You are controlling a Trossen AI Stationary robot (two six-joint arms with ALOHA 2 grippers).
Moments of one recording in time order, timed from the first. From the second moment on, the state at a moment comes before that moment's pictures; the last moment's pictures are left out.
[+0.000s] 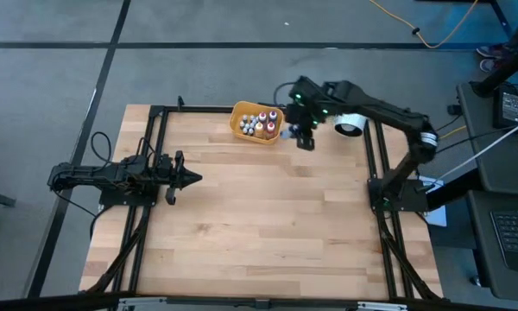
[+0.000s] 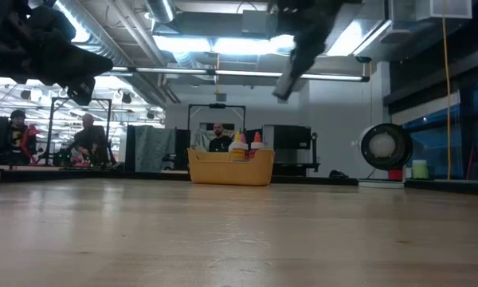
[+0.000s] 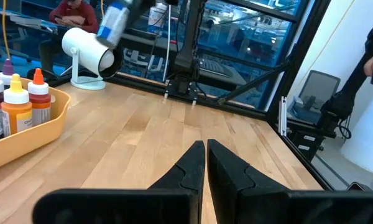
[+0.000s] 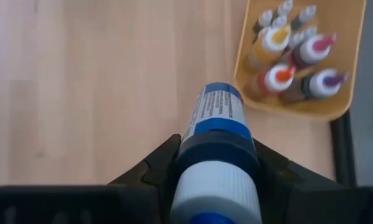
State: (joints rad) left arm 0.01 0.02 0.01 0.01 -0.02 -0.27; right arm -0.43 1.68 1.70 -1.14 -0.18 -0.35
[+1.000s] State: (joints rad) left arm 0.01 0.02 0.01 0.01 -0.02 -0.27; right arm -0.44 2.11 1.90 -1.05 -0.12 -0.50
